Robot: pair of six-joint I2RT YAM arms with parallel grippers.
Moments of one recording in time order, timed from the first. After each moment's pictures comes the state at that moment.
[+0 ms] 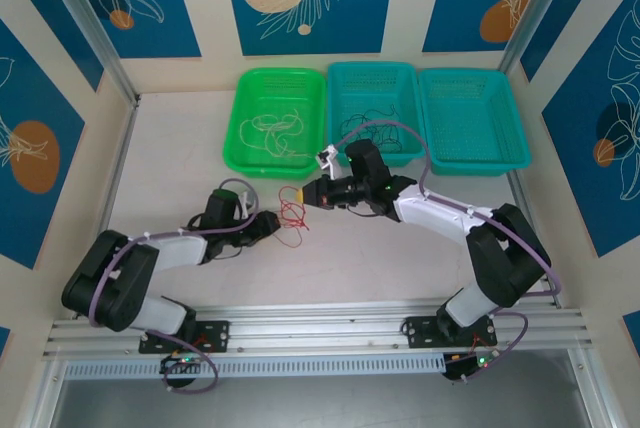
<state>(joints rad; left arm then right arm) -0.40 1.43 0.40 0.25 0.46 -0.85 0.64 1.54 0.93 0.03 -0.73 0.79</state>
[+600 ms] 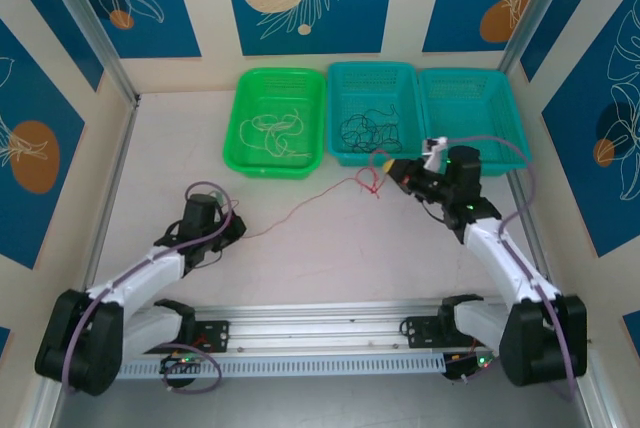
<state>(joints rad) -0.30 1.05 0.37 -0.12 0.17 -0.77 0.08 1.04 0.65 -0.03 -0.64 0.92</state>
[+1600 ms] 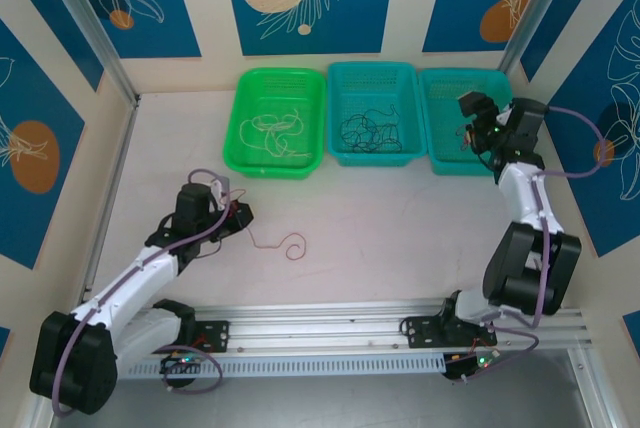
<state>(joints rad) -0.32 0.99 0.48 -0.15 0.37 -0.70 -0.28 1.40 1.03 -0.08 -0.53 0.97</state>
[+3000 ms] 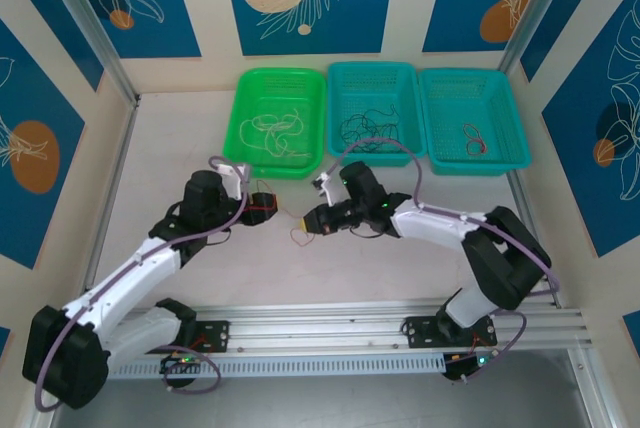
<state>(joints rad) -0.46 0.97 0.60 -0.14 0.41 -0.49 0.69 1.50 0.81 0.02 -0.71 0.56</state>
